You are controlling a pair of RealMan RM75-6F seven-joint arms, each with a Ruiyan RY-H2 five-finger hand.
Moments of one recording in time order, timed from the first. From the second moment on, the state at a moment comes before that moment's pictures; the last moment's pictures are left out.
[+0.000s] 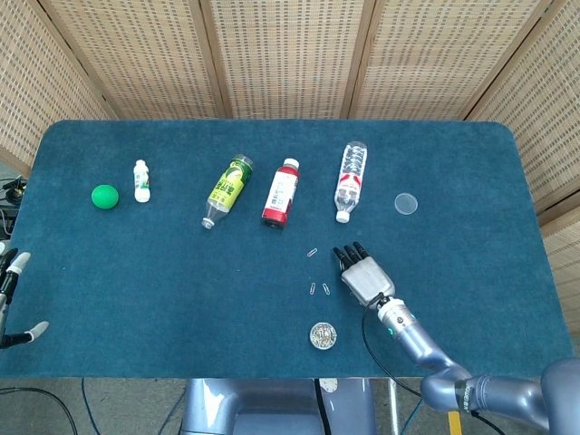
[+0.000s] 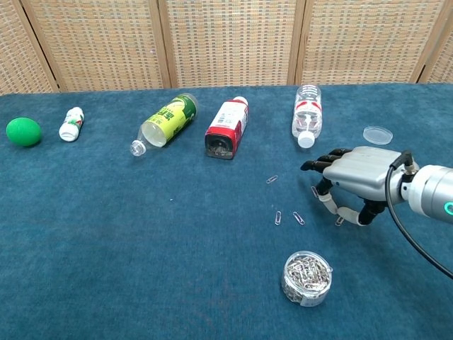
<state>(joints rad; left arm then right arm) -0.06 -0.98 -0.03 -1.79 1.41 1.45 0.13 0.73 -1.57 0.04 -1.42 -1.11 0.90 -0.70</state>
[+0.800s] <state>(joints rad) -0.06 -0.98 -0.03 -1.79 1.42 1.45 0.13 0.70 -1.53 0.03 -1.50 -1.09 0.97 -0.68</state>
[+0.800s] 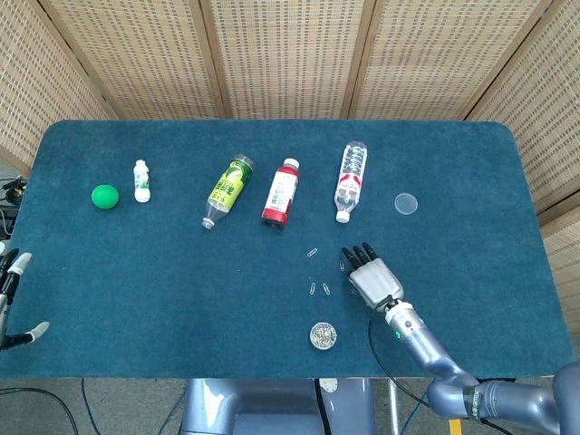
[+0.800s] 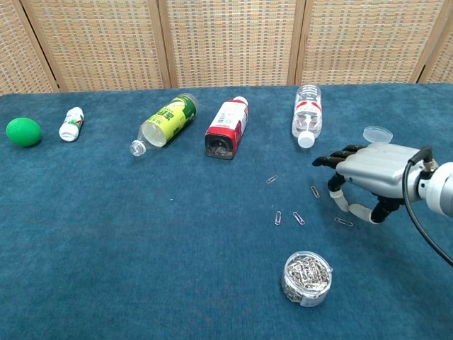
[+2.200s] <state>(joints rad) -0.06 -0.98 -0.03 -1.79 1.42 1.45 0.13 0.68 -1.59 0.08 -1.47 -0.94 0.94 -0.54</state>
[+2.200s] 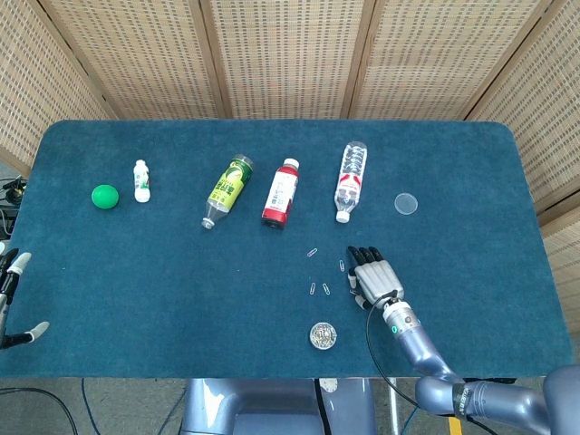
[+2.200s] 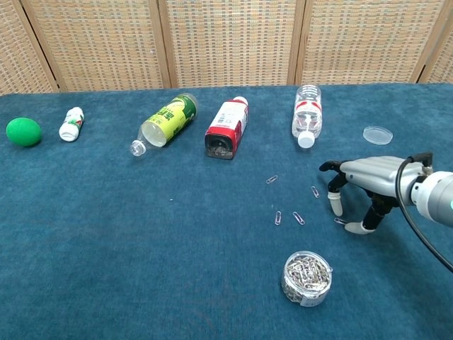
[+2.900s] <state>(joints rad) -0.06 -0.98 -0.03 -1.79 1.41 1.45 0.12 0.69 -1.61 0.07 -1.44 -0.94 0.93 -0.55</state>
